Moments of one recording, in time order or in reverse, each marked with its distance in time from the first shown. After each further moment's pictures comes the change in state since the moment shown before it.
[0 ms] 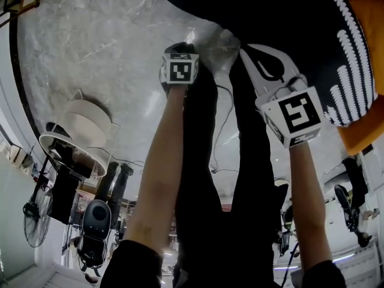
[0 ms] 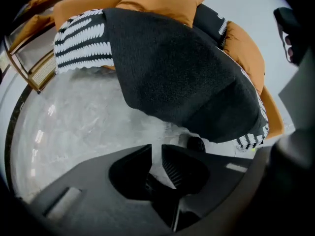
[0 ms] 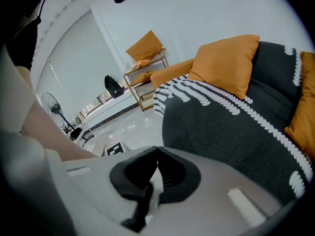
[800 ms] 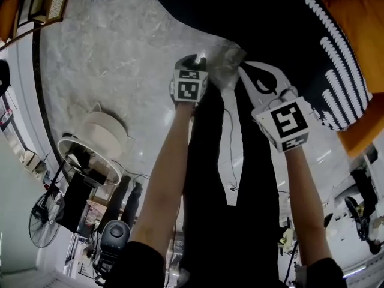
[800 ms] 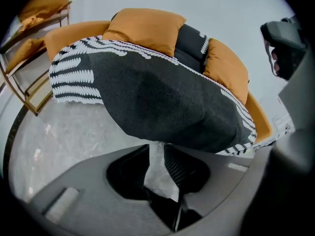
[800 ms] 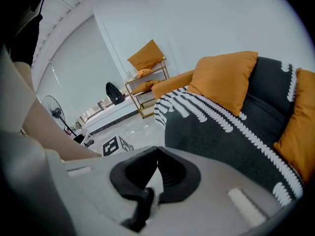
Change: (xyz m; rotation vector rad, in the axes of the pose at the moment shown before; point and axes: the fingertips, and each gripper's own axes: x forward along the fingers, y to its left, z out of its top) left arm -0.091 -0.037 0.078 0.095 -0.152 -0.054; right arm -0.056 0.018 0.057 -0.007 -0.080 -0.019
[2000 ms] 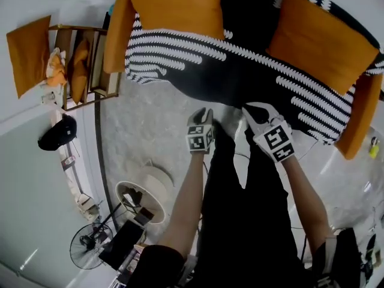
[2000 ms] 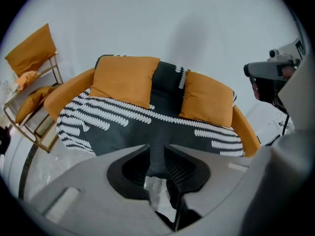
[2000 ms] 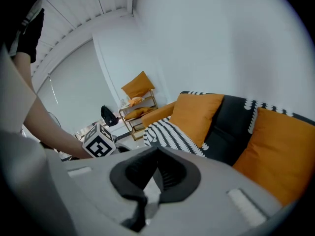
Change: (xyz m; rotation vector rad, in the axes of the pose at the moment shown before) left arm -0.175 -0.124 0.187 0.106 -0.158 0.048; right arm -0.211 -0.068 0.103 0.052 -0.209 -0.084
